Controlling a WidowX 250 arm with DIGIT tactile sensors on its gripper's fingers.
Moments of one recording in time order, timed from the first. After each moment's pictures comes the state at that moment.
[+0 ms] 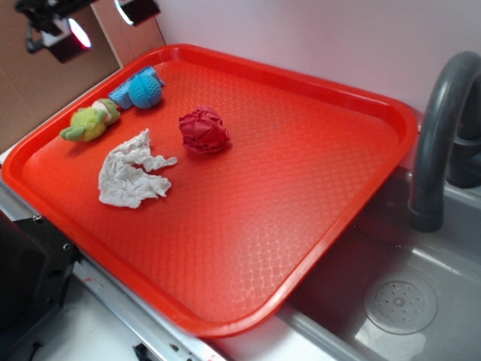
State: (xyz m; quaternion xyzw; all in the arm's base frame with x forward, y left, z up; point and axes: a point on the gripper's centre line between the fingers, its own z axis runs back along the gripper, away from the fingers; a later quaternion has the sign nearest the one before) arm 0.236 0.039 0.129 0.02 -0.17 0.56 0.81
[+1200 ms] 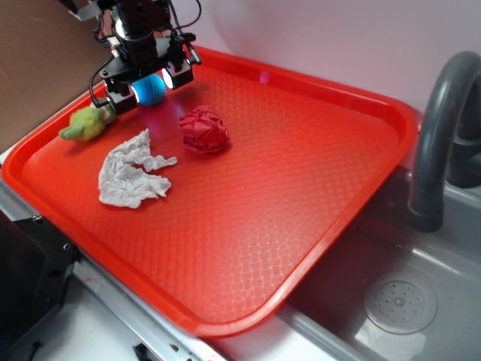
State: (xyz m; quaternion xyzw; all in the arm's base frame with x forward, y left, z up) arm 0.274 0.094 0.025 0.14 -0.15 0.61 0.77
